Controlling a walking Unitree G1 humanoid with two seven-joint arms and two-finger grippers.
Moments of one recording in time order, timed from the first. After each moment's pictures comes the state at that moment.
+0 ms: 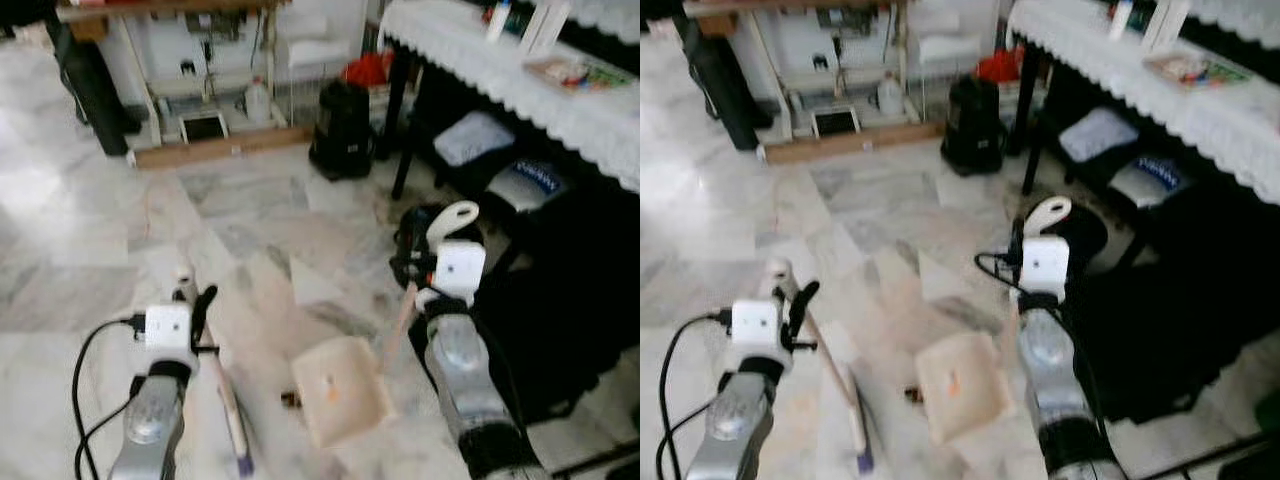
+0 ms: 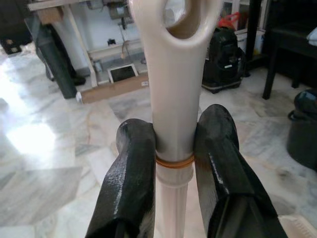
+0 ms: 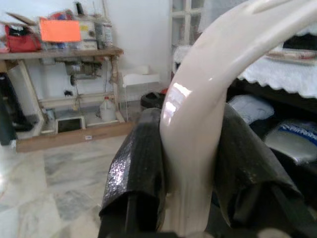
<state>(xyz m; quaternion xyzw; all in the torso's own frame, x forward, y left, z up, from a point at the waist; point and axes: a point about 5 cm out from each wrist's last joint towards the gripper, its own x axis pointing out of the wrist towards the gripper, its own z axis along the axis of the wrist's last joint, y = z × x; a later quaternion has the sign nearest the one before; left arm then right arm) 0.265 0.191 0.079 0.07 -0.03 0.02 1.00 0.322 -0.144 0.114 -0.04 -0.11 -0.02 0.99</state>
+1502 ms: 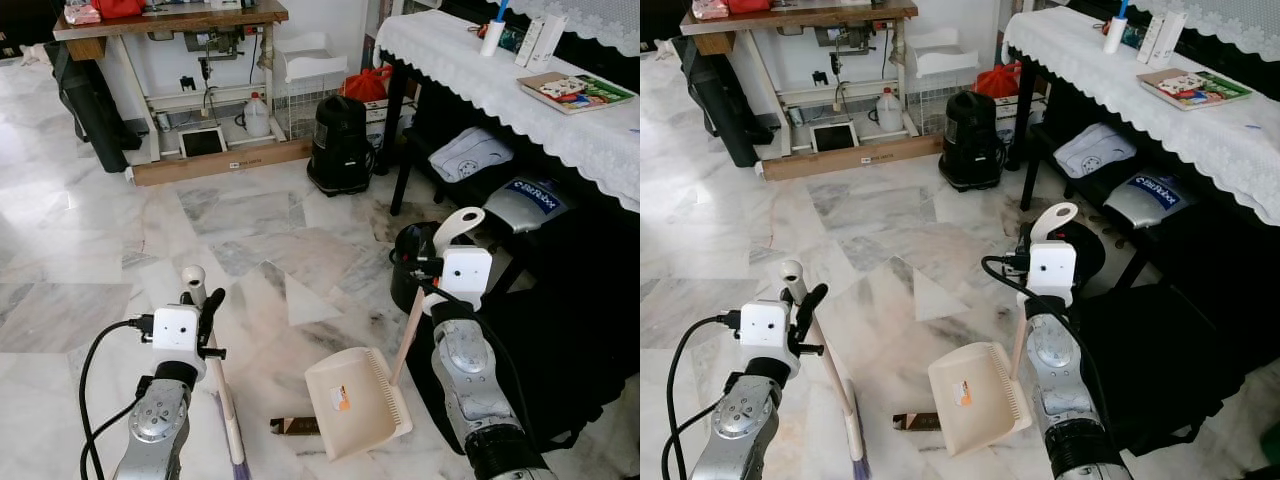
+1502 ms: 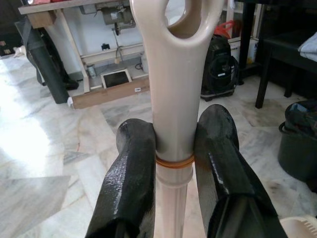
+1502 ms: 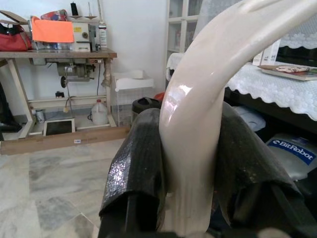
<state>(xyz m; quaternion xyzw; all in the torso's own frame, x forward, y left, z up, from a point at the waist) 0.264 0.188 0.078 0.07 -0.02 0.01 1.00 0.322 -0.149 0.113 -0.05 -0.11 -0.03 0.99</state>
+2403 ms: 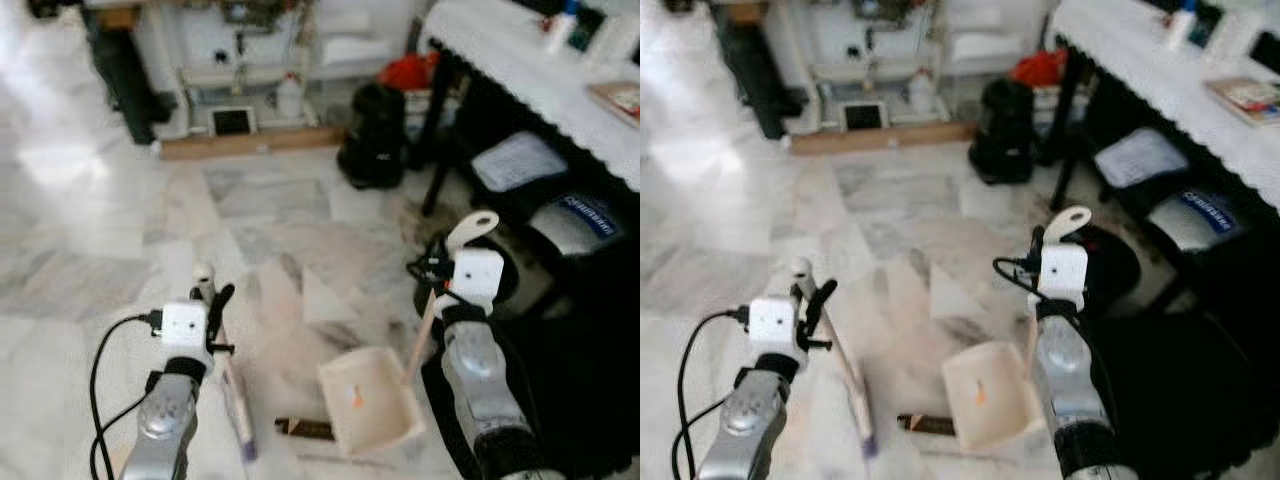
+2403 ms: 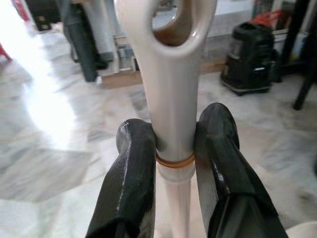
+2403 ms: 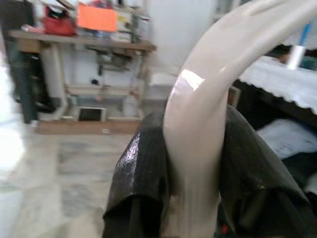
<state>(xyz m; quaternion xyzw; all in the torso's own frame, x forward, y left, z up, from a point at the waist) 0.263 0.193 0.078 0.07 -0.02 0.01 1.00 0.323 -0.146 0.112 -0.06 -0.10 -0.02 0.99</state>
